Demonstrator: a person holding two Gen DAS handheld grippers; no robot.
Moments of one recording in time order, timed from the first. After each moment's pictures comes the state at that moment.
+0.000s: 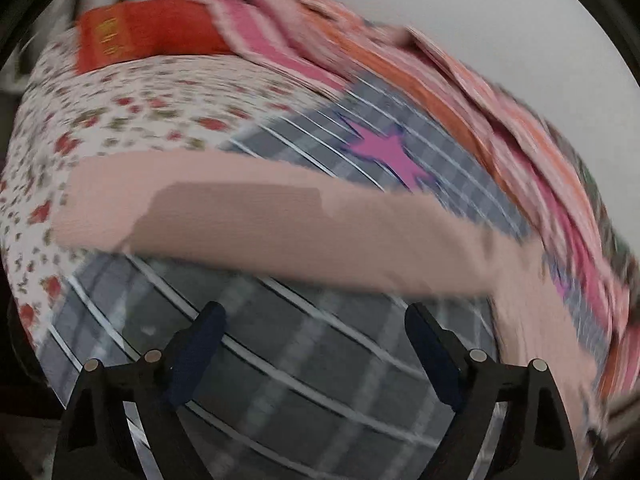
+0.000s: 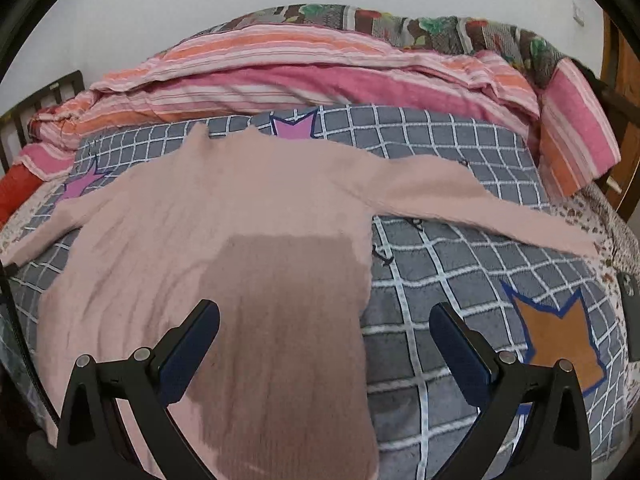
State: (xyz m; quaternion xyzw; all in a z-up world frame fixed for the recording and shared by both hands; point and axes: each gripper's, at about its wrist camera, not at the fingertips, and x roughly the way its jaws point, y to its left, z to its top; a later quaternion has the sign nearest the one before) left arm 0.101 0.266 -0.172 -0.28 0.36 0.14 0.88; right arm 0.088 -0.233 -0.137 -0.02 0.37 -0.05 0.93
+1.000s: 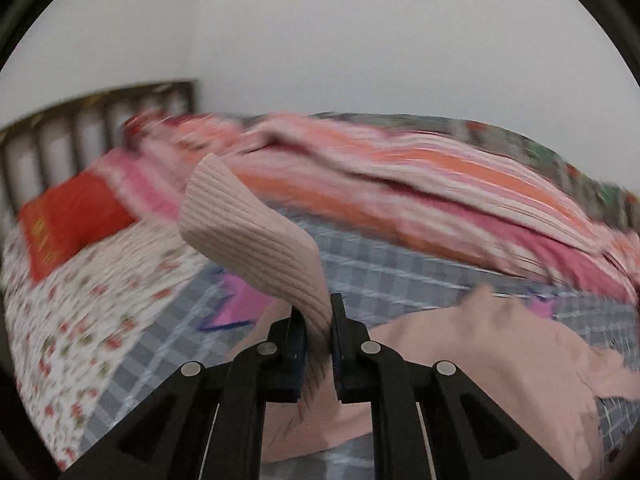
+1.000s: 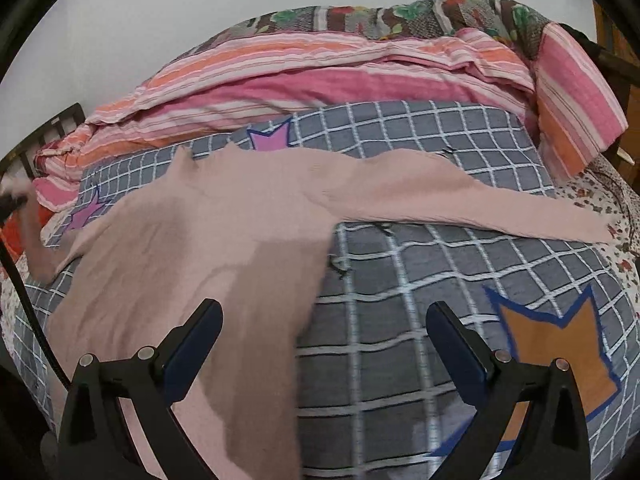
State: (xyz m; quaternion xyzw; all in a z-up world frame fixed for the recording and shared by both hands) left arm 0.219 0.122 -0.040 -0.06 0.27 0.09 0.96; right arm 0.096 -0.302 -0.133 0.04 0.37 -0.02 0.93
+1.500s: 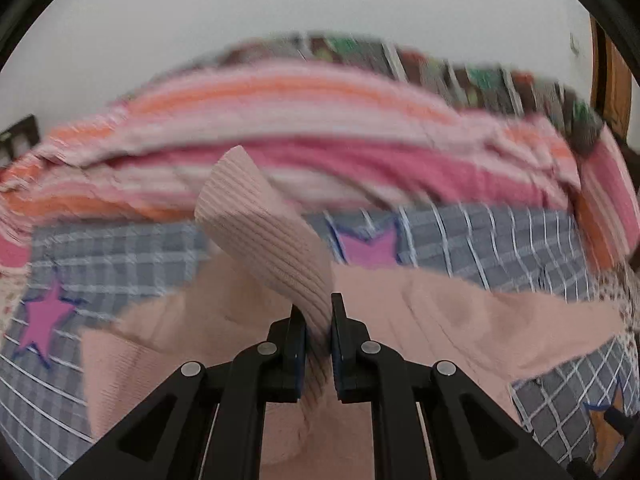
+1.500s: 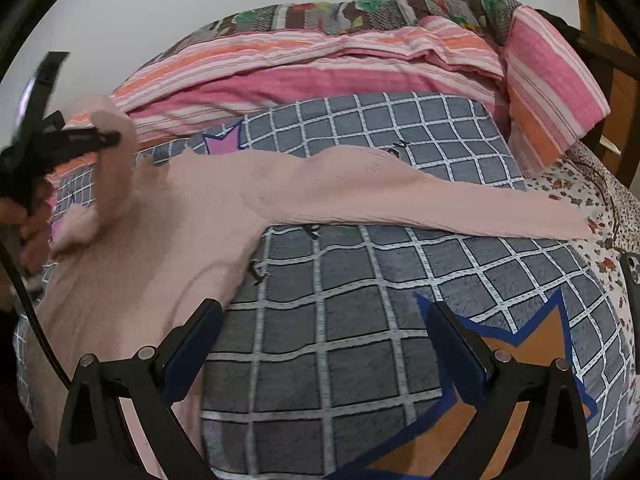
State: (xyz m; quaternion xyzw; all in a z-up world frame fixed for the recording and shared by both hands) left arm 0.294 -0.125 -0.093 0.01 0.35 -0.10 0.93; right arm 0.104 -0.355 -0.140 0.05 0.37 -0.05 0.93
